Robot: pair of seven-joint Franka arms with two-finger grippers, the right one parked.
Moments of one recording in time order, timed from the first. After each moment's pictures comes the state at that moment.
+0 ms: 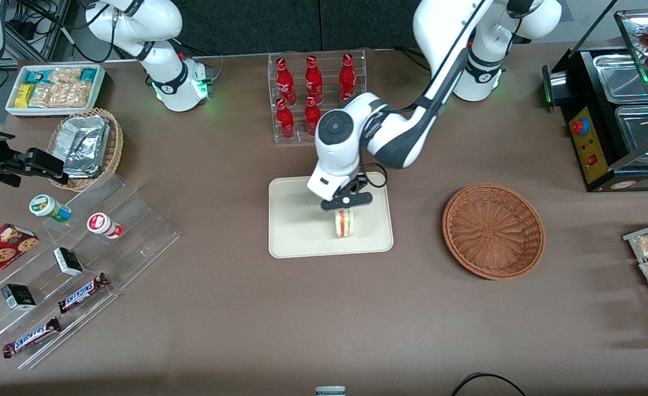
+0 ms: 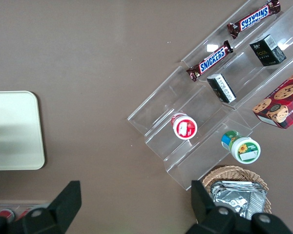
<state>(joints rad) -0.76 0.58 -0.07 -1.59 0.06 2.11 -0.99</state>
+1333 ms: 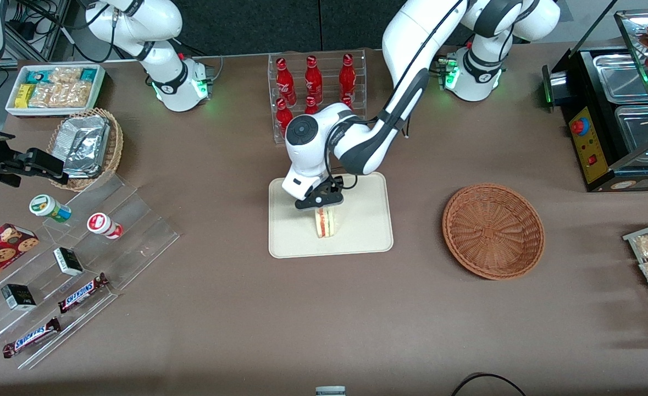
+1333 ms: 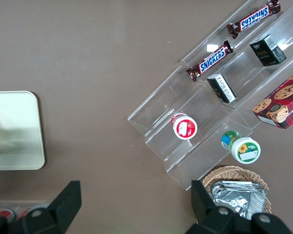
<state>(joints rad) -0.84 0.71 -0.06 -1.47 0.13 2.16 -1.13</state>
